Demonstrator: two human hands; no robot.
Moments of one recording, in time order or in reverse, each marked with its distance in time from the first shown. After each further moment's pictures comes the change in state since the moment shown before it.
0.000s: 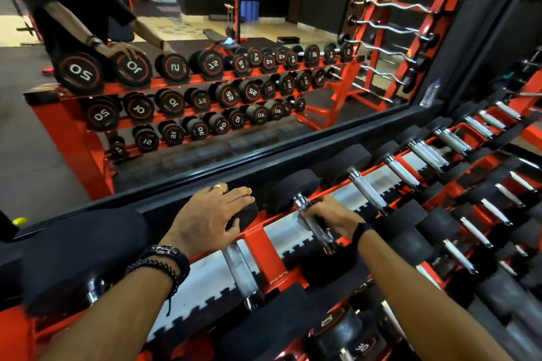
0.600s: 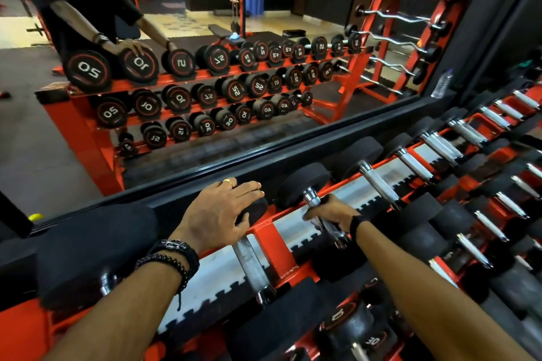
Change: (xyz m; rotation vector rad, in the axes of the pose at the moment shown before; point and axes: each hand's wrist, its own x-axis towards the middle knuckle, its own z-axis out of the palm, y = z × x) left_hand -0.001 -0.001 -0.001 0.002 0.007 0.024; right_hand 0.014 0.002 0.019 -0.134 0.132 0.122
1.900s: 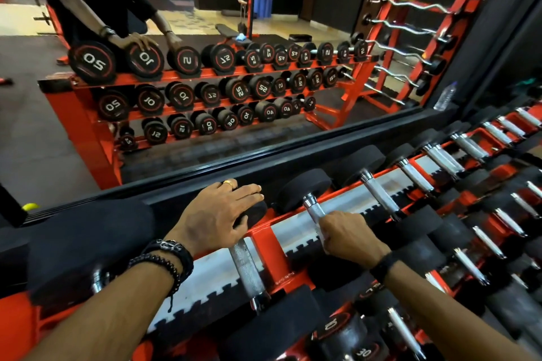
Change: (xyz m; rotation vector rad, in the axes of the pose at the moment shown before) left_hand -0.001 -0.003 0.006 -0.004 0.025 0.011; right_hand -0.058 0.004 -0.006 -1.211 0.252 -0.523
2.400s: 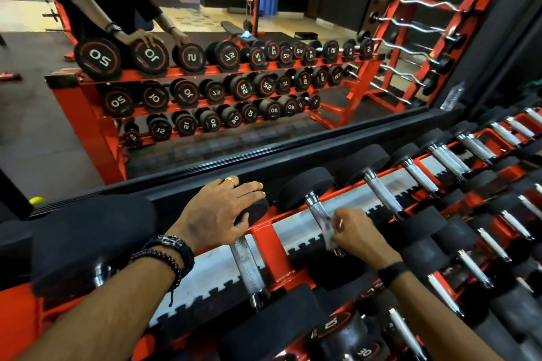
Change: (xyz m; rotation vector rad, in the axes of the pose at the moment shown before) left_hand -0.001 0.000 -0.002 0.018 -0.007 -0.004; right_hand 0.002 0.021 0.016 0.509 0.035 0.284
